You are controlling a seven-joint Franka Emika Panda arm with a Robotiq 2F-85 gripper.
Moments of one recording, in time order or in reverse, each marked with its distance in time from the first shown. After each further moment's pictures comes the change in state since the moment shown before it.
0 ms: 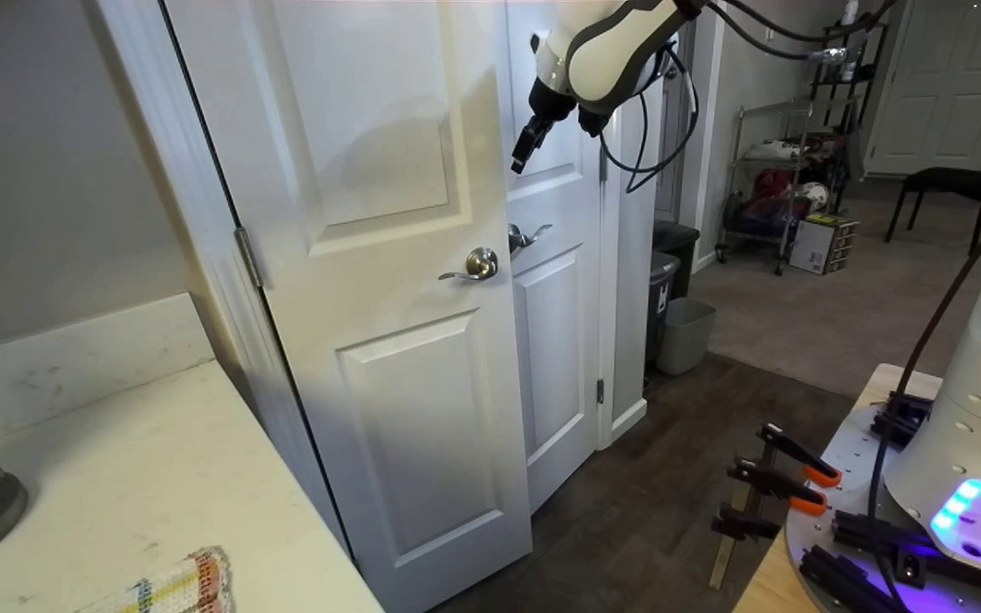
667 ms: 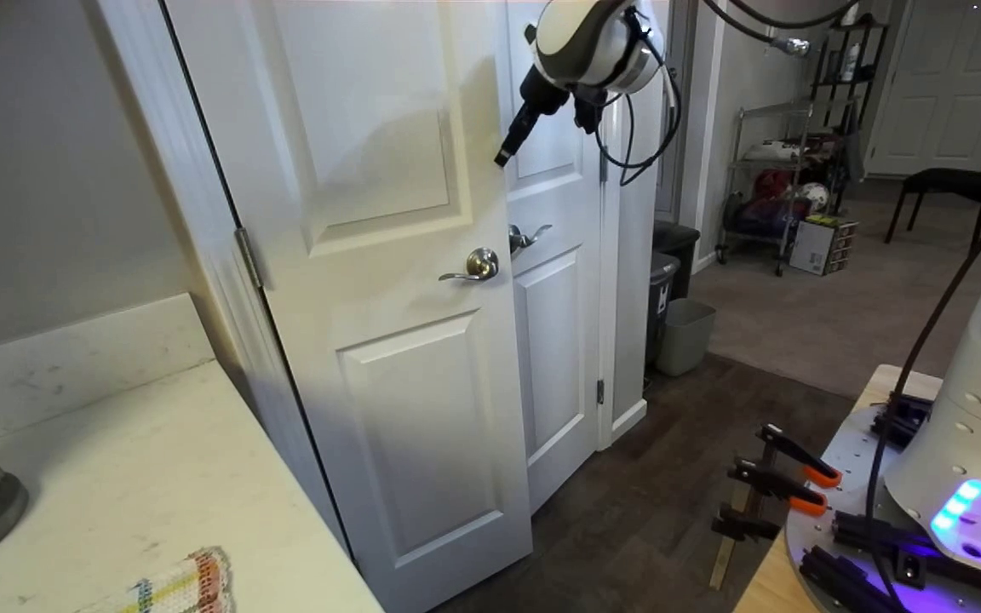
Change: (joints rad) arm -0.055 0.019 0.133 0.028 0.548 0.069 -0.608
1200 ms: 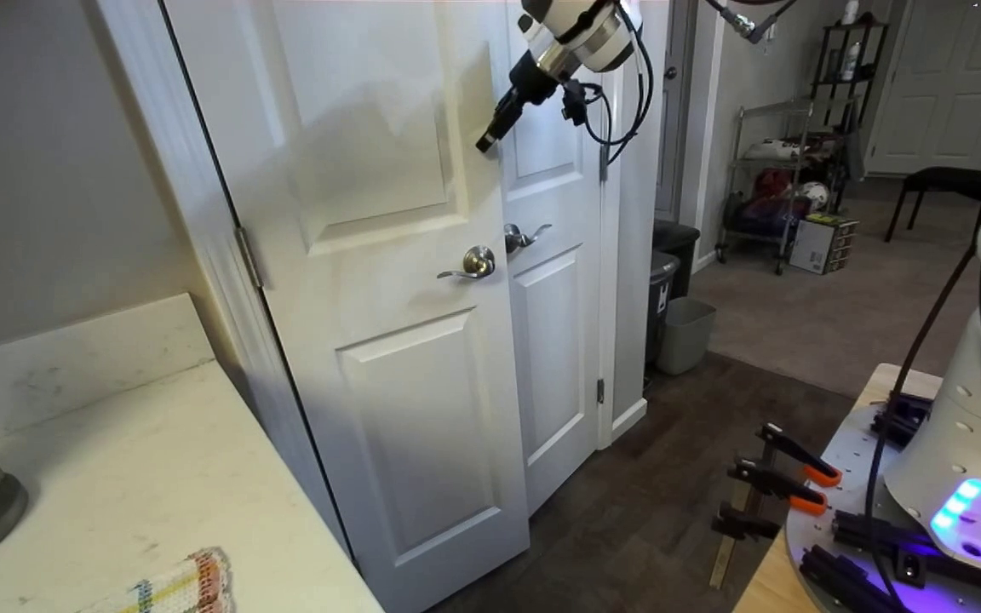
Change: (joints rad) arm -0.180 0.073 0.170 0.179 0.497 -0.203 -0.543
